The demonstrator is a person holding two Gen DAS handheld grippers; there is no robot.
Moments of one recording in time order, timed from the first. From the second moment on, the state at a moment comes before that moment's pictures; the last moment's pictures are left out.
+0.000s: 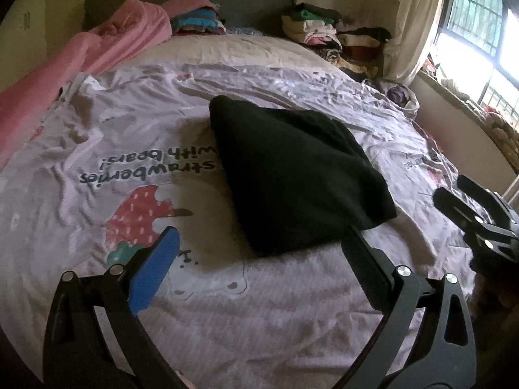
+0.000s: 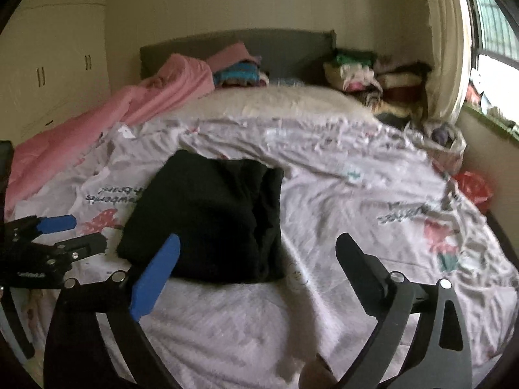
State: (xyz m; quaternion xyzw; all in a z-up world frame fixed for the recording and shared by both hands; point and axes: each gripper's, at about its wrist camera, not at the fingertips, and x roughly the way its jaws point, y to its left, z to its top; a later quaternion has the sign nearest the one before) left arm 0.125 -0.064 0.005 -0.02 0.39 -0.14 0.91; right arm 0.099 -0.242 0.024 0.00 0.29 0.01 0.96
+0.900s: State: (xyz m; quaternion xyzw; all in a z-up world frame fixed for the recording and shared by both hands) left arm 0.038 -0.042 0.000 0.00 0.35 -0.11 0.93; right arm 0.007 -0.222 -0.008 0.03 0.28 -0.03 0.96
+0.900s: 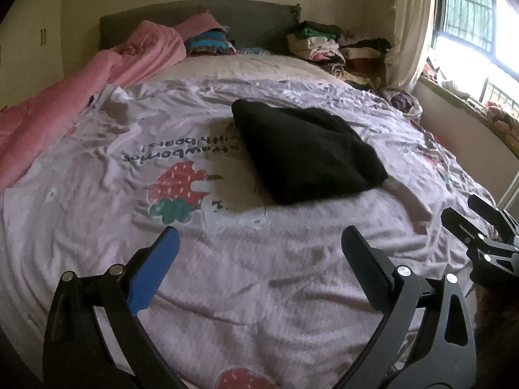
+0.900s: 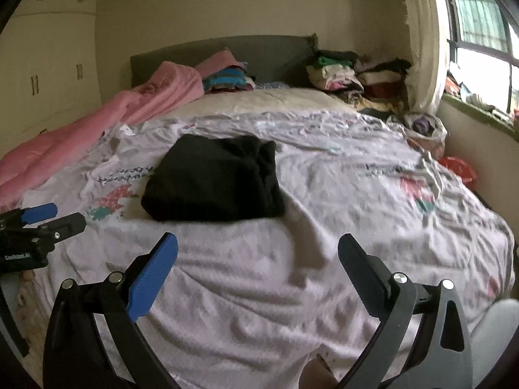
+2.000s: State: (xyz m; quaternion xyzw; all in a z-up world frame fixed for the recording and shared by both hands) left arm 0.032 -0.040 -0.018 0.00 0.37 -0.10 0.93; right arm -0.006 -0.214 -0.029 0.02 0.30 -0.03 0.95
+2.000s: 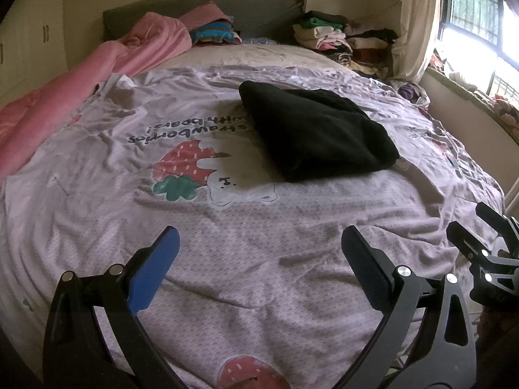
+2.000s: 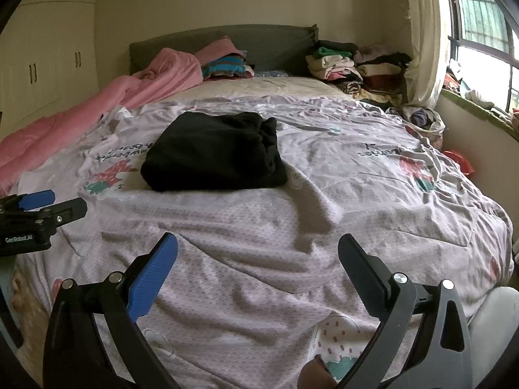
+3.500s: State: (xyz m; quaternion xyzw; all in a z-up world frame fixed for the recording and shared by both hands) left arm 0.031 -0.032 -0.021 0.01 0.37 -0.09 0.92; right arm -0.004 -0.206 -0.031 0.01 0.31 -0.02 0.95
